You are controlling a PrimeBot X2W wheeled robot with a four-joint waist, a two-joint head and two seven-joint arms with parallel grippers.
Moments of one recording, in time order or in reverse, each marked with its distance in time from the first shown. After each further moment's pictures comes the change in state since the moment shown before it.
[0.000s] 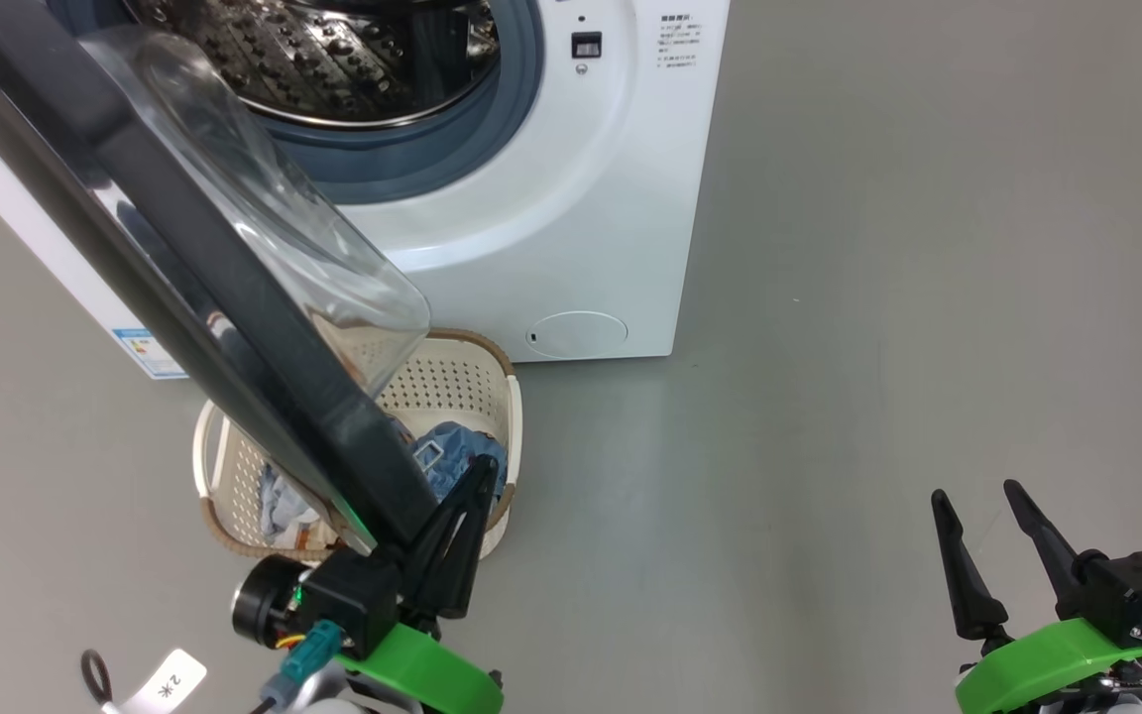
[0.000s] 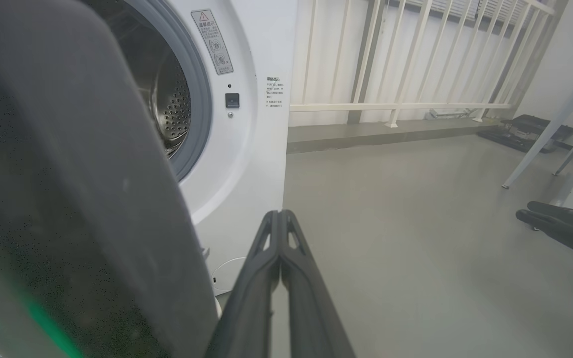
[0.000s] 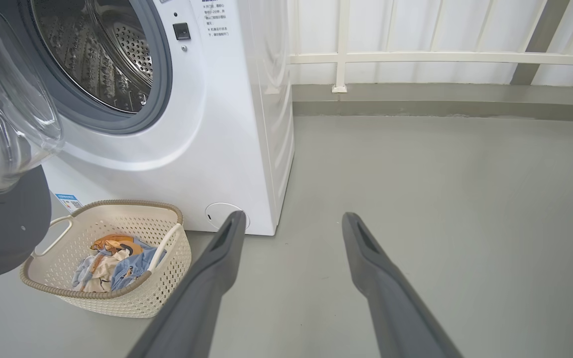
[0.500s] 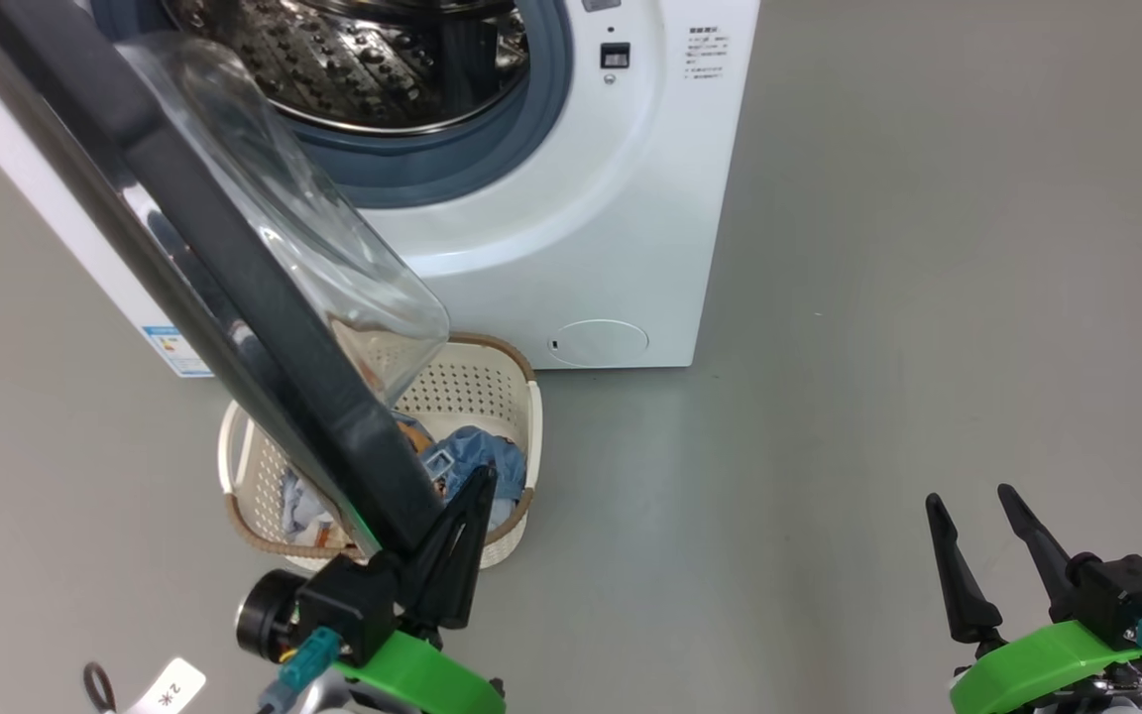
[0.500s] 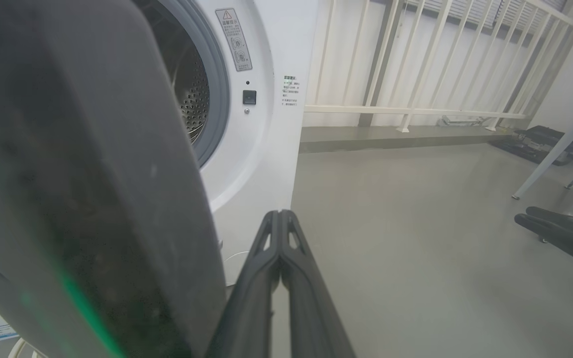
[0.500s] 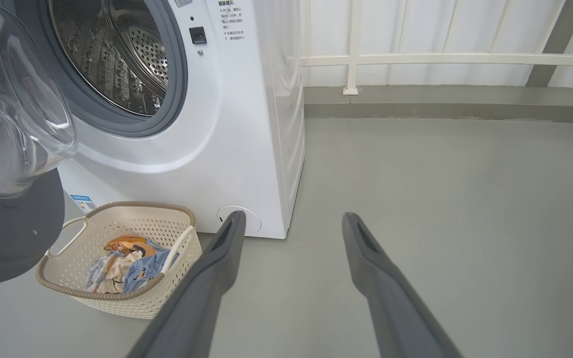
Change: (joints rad) left arm 0.015 -0.016 0.015 0.020 -0.022 0.024 0.000; right arm 0.000 0.008 0.002 0.010 0.001 0.000 0.000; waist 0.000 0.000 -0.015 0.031
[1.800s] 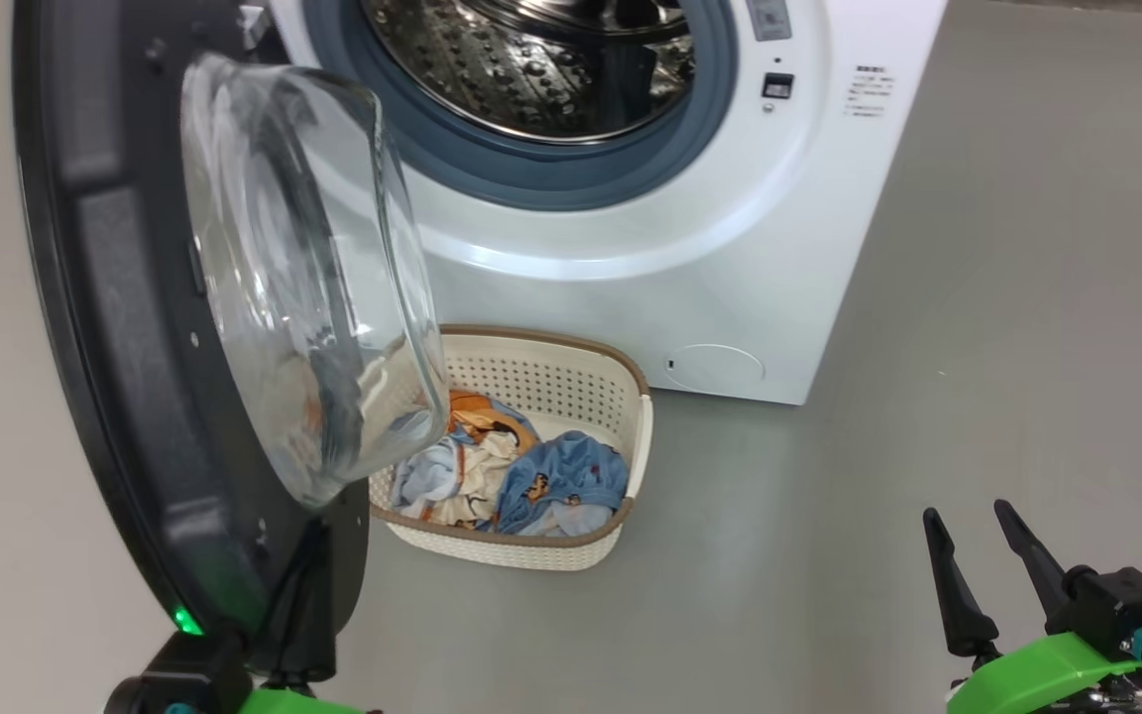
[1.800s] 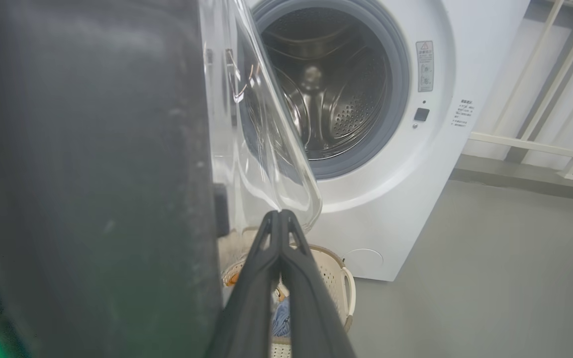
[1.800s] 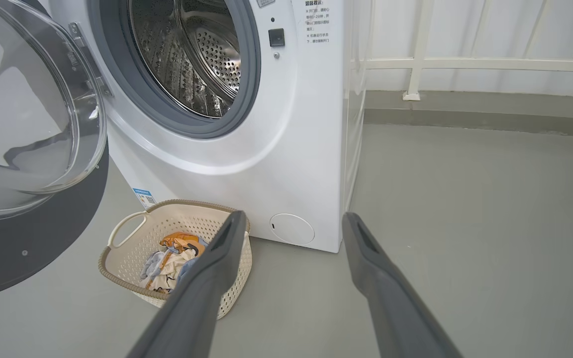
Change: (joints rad) left arm 0.178 0.000 0.226 -0.099 -0.009 0.075 0.001; right arm 0.012 0.011 -0.002 0.013 0.007 0.000 0.000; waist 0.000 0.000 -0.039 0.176
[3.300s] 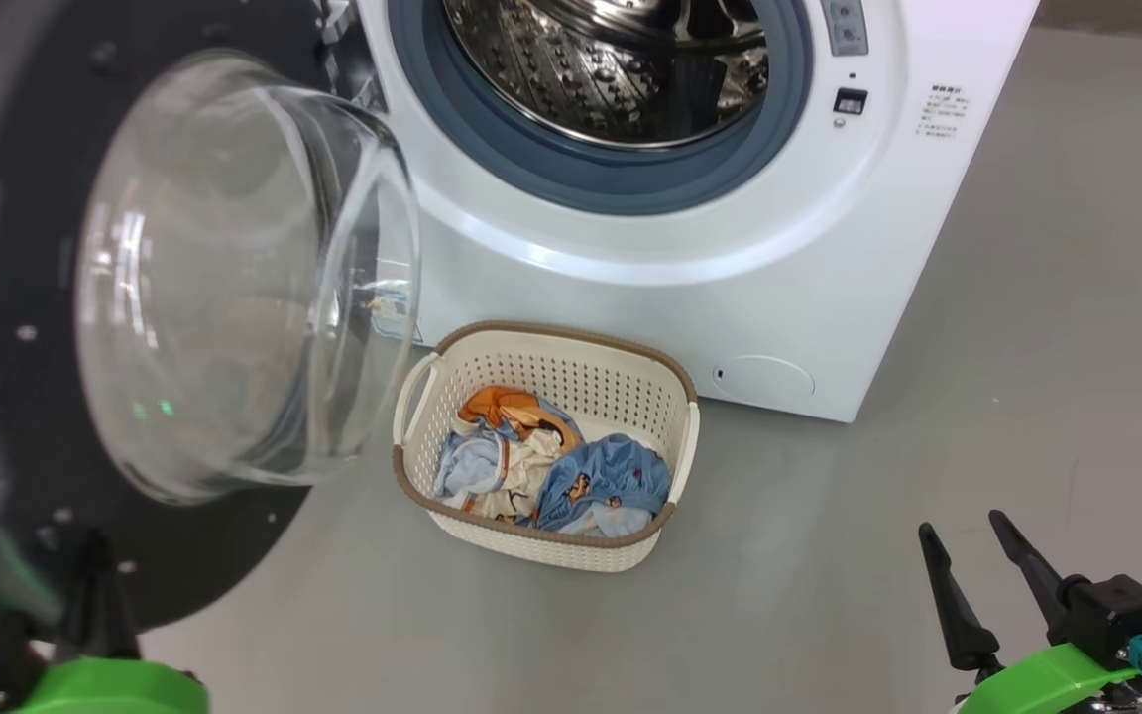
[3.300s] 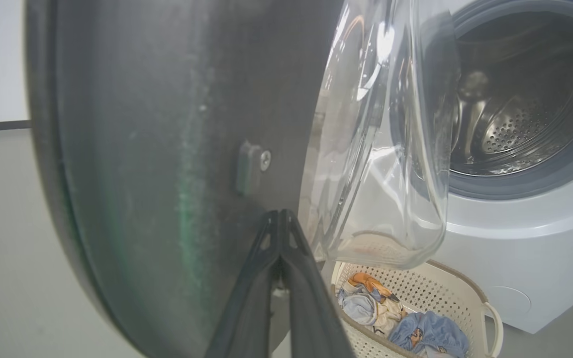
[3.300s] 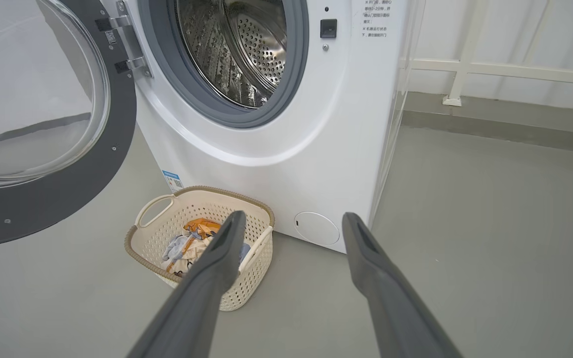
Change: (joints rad) left arm -0.094 0.032 0.323 0.230 -0.020 -0.028 0.000; right arm 0.019 -0.045 0.047 -0.003 0.003 0.000 0.000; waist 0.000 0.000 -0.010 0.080
